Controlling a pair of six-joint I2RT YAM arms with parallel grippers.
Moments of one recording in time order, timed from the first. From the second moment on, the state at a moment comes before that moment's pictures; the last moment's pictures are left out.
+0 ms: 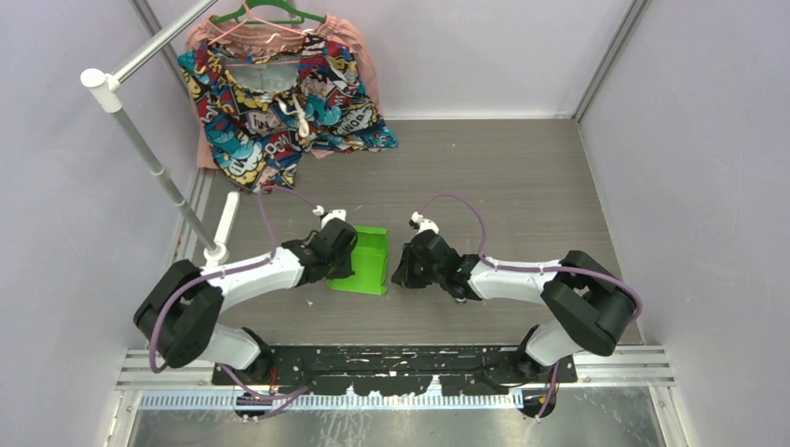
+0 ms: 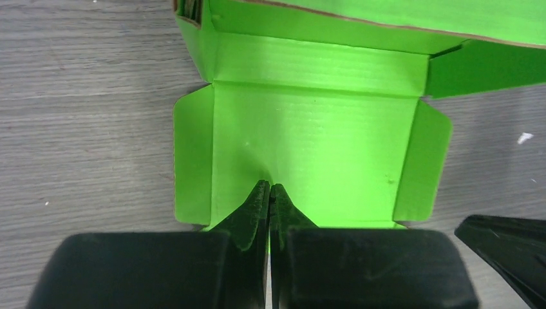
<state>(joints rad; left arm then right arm) -0.73 1.39 0.70 -0.29 -0.23 -0.68 0.88 1.47 0.62 0.13 -0.02 0.79</state>
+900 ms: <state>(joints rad) -0.74 1.52 0.72 -0.14 -0.24 -0.68 0.81 1.45 0.59 0.21 -0.04 0.82</state>
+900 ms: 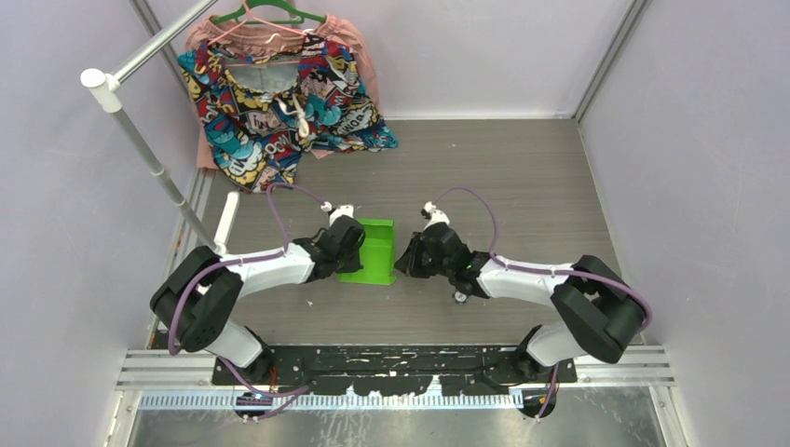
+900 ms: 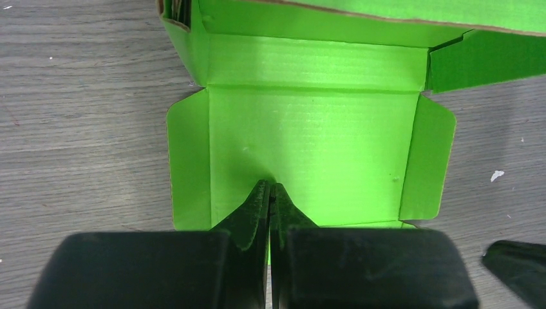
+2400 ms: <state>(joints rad) -0.78 1.58 0.78 -0.13 -0.29 -0.68 0.70 1.58 0.62 0.30 -0.05 0.85</state>
